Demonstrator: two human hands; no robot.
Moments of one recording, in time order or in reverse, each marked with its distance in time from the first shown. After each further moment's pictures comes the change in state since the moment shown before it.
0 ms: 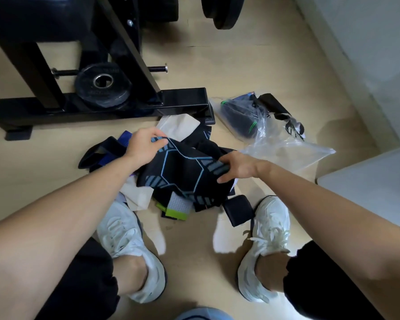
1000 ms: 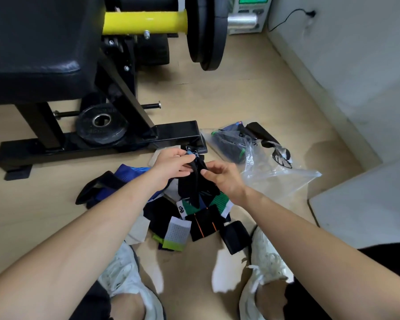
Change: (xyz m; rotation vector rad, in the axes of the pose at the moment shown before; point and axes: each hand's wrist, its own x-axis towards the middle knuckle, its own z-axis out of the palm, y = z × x) left_hand -0.005 0.102 0.029 -0.553 -0.256 -0.243; right_hand -0.016 -0.055 0.008 0.914 0.499 -0.257
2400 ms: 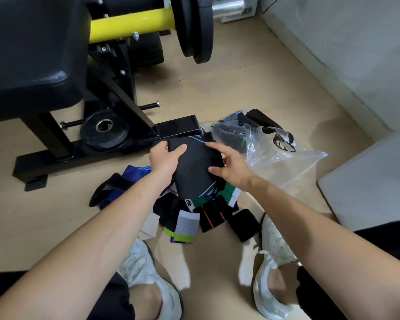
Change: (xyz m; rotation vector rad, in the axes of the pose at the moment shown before) left_hand -0.001 -0.005 0.005 0.028 0.397 0.134; right_hand -0.002 0.001 -0.023 -0.240 -0.036 -0.143
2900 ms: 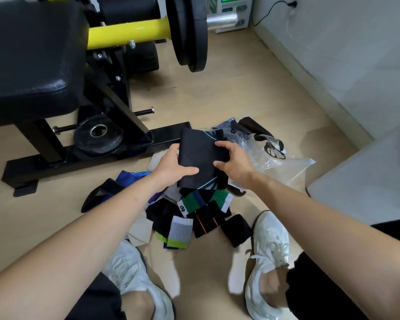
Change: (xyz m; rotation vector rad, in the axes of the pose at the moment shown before) left_hand -0.020 0.018 0.000 0.270 -0.467 0.100; right_hand 0.012 -0.014 -0.026 -0.189 0.194 0.154
